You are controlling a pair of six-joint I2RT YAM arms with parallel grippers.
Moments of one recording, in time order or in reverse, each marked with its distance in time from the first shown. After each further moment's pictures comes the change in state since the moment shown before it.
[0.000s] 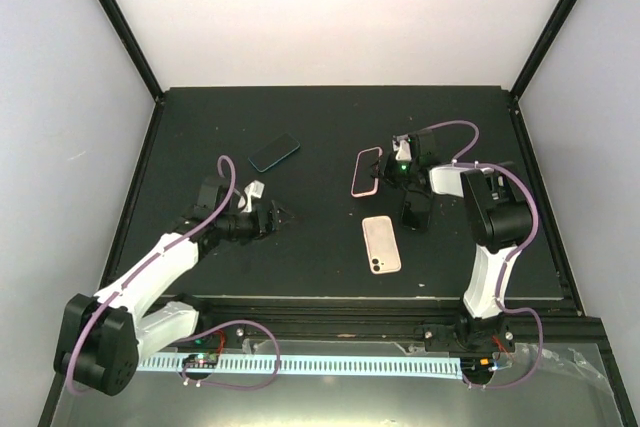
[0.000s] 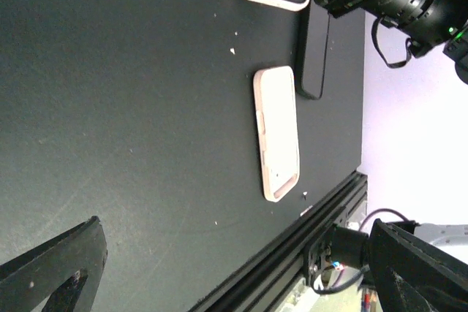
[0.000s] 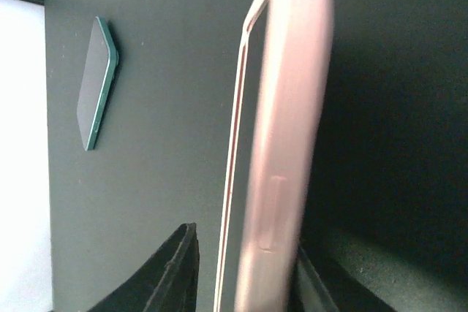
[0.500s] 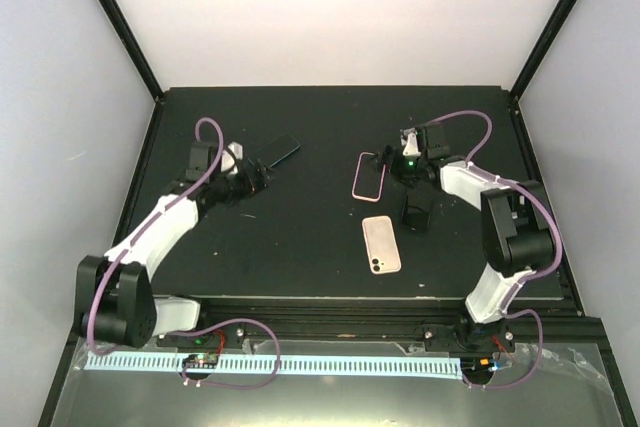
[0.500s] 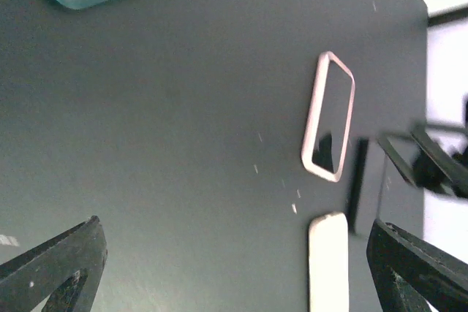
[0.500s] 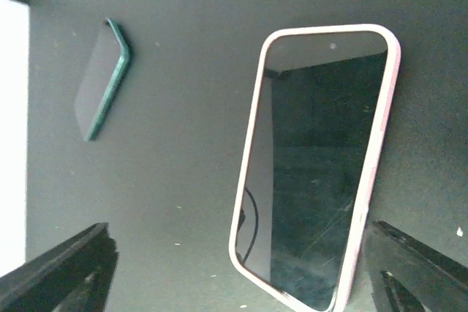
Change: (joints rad) left arm 0.129 0.200 0.240 -0.043 -0.219 0.060; right arm -0.001 -0.164 0.016 -0.251 0.103 -0.097
